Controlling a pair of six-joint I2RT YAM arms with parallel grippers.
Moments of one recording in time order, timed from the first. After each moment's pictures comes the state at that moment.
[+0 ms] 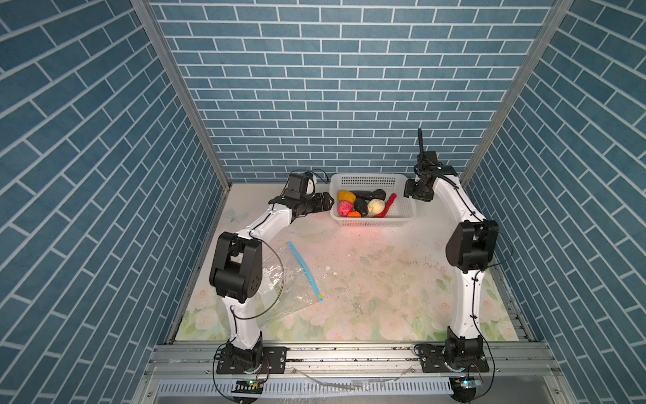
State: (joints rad) left arm -0.31 1.85 1.46 -0.31 0.30 -0.43; right arm 0.17 2.16 2.13 -0.98 -0.01 0.29
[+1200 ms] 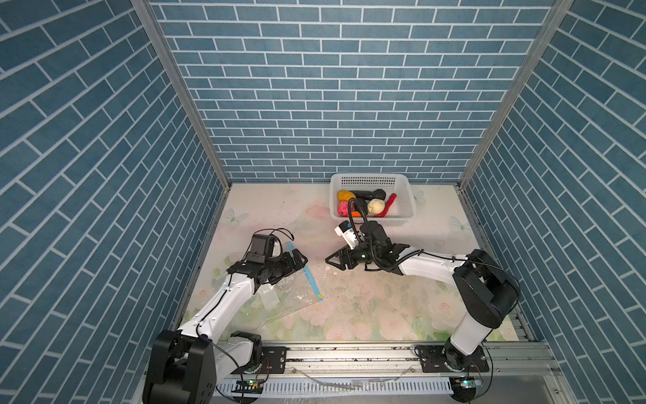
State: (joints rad) left arm -0.18 1.09 0.60 -0.43 0.40 -0.67; right arm 0.82 1.75 0.97 0.18 -0.57 0.37
